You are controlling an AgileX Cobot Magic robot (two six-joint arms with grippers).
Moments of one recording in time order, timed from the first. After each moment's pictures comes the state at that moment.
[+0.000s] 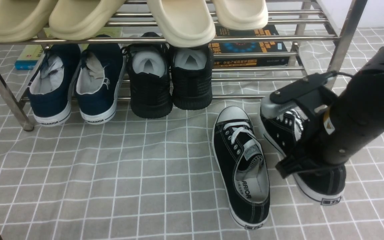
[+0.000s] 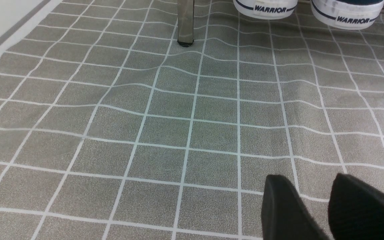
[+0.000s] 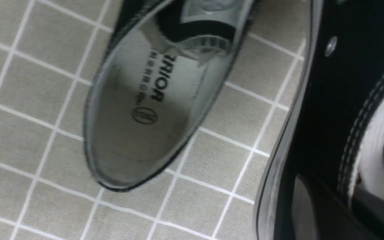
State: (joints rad) right arm 0.61 1.51 -1.12 -0.13 0.94 0.29; left arm 0.04 -0.01 0.03 0.12 0.37 -0.17
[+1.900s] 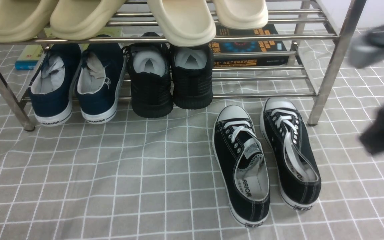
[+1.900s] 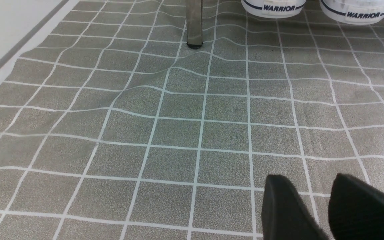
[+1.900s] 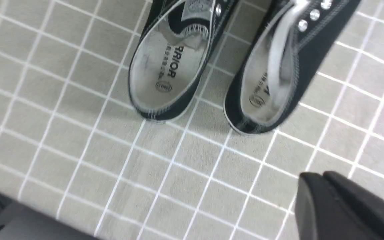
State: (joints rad) right arm 0.54 1.10 -1.17 0.01 1.17 0.11; left arm 0.04 -0.01 0.03 0.17 0.37 -0.17
